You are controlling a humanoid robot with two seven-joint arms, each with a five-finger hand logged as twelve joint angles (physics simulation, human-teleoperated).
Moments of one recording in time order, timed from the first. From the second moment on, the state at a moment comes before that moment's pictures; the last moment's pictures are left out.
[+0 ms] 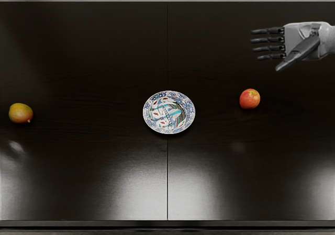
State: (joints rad) left arm -0.05 0.00 0.42 -0.19 -0.08 -0.02 0.05; right arm 1.17 -0.84 0.43 0.98 0.13 0.61 -0.61
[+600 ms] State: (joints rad) left arm -0.05 0.00 0.42 -0.19 -0.08 -0.02 0.05; right arm 1.33 -0.76 0.25 0.99 -0.29 0.61 -0.61
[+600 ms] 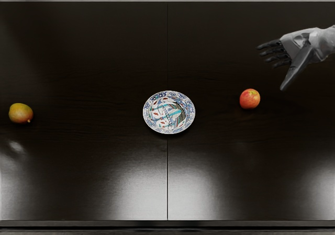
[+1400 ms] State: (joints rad) left arm -0.05 0.00 0.42 -0.19 -0.08 -0.02 0.05; right arm 1.59 -0.57 -0.43 1.22 -0.50 -0.03 -0.61
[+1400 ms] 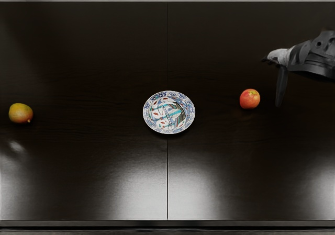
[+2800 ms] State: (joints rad) left arm -0.05 0.00 0.42 -0.19 -0.08 -0.02 0.05; right arm 1.44 -0.42 -0.53 1.32 -0.62 -0.56 -0.61
